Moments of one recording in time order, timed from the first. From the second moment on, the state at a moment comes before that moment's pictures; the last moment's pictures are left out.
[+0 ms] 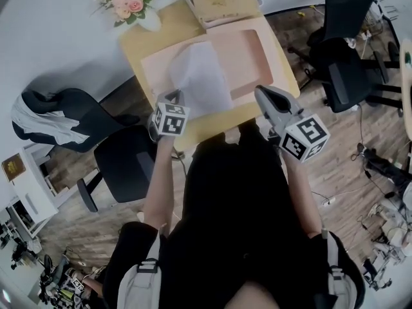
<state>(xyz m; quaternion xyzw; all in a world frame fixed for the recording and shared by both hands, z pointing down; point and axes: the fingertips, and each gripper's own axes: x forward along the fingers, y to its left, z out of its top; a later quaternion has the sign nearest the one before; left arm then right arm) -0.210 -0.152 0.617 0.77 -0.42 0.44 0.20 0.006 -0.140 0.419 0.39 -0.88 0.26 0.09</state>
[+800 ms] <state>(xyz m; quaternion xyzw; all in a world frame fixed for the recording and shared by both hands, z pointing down) -0.205 -0.176 0.644 0.74 -0.43 0.47 0.21 0.027 -0.155 0.431 0.39 -0.87 0.27 0.10</state>
